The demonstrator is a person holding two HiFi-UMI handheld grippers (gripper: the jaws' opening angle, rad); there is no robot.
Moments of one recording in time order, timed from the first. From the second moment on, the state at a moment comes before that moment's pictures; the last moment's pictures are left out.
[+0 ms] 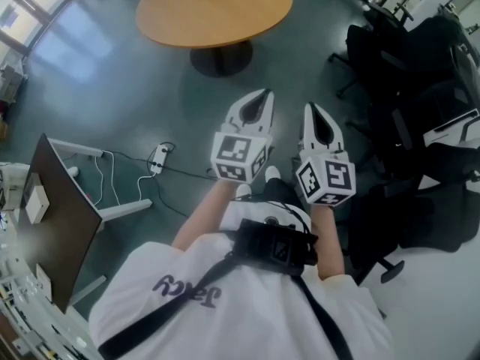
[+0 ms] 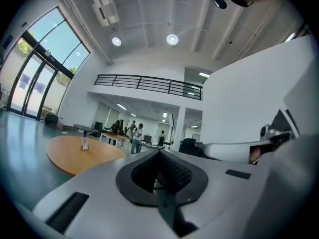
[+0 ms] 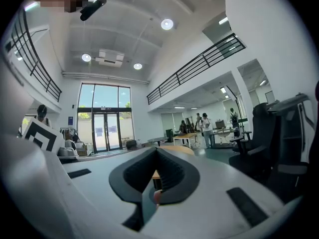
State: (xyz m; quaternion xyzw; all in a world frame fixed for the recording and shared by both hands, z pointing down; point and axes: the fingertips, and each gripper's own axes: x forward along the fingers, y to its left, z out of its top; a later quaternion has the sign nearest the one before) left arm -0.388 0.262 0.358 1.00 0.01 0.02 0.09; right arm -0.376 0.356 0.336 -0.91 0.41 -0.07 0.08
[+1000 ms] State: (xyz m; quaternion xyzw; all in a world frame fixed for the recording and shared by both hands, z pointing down) left arm -0.185 0.342 0.370 1.00 0.07 0.04 0.02; right arm -0.165 0.430 0.338 -0.91 0.40 -0.05 0.13
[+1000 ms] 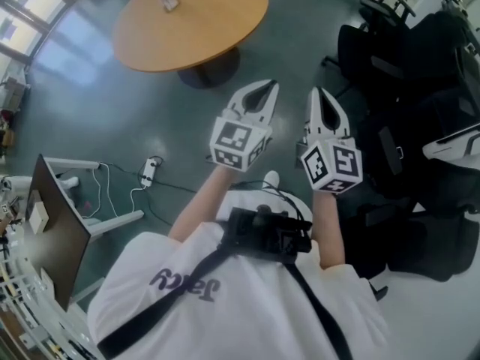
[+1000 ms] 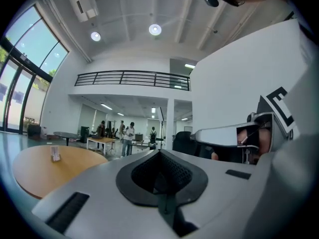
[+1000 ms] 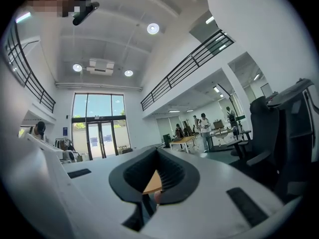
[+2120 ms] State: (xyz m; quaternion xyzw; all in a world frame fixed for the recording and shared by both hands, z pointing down) left arm 0.045 0.252 0.397 0.99 0.08 0.05 0.06; right arm 0.063 0.349 0.373 -0.92 0.38 -0.08 0.00
